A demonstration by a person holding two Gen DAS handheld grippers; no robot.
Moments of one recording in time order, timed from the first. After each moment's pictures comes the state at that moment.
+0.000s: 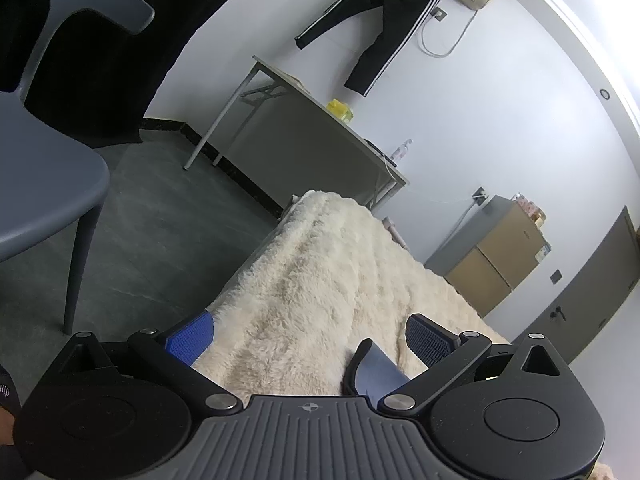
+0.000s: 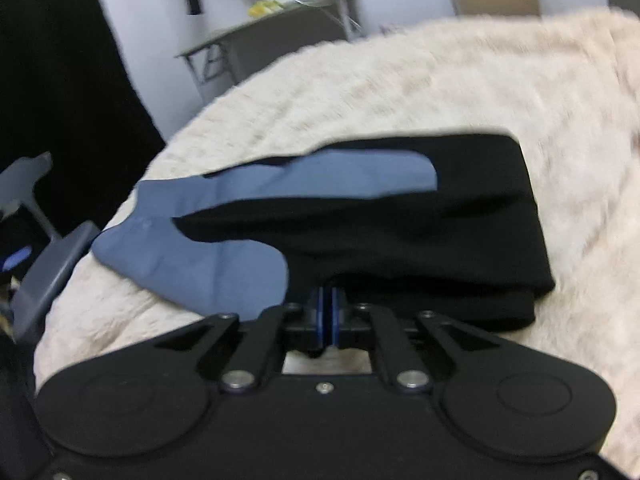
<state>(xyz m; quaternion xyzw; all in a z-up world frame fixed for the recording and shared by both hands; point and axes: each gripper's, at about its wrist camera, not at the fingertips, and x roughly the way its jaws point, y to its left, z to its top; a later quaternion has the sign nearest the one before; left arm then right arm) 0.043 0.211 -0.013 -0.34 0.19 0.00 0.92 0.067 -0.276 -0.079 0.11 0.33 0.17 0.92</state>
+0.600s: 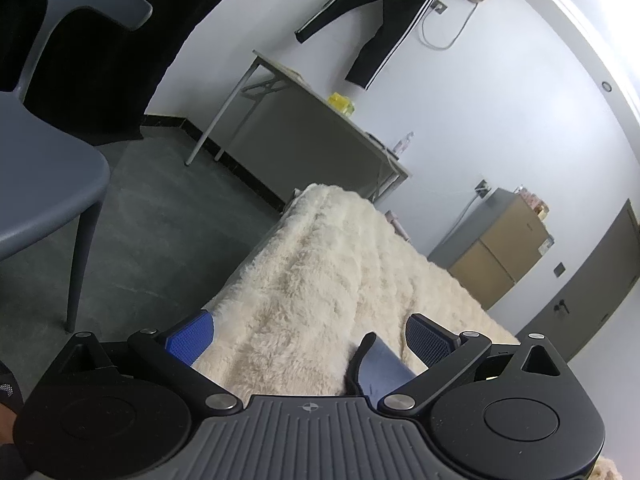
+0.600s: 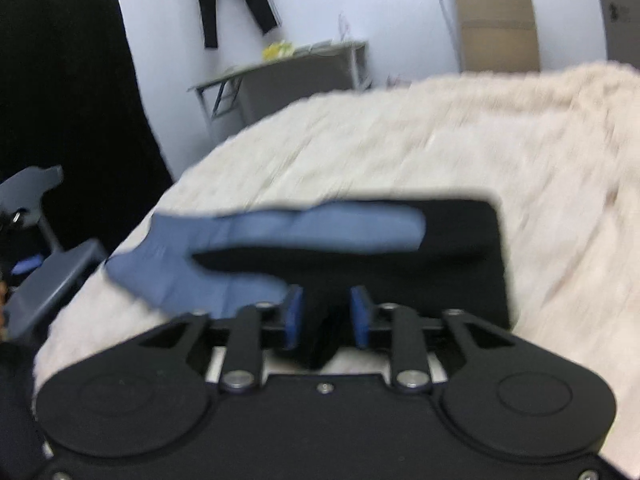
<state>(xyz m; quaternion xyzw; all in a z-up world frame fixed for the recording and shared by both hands) 0.047 0.209 -0.013 -0.33 0.20 0.00 0.92 0.069 -0.298 -0.044 0.05 0.27 0.11 0.95</state>
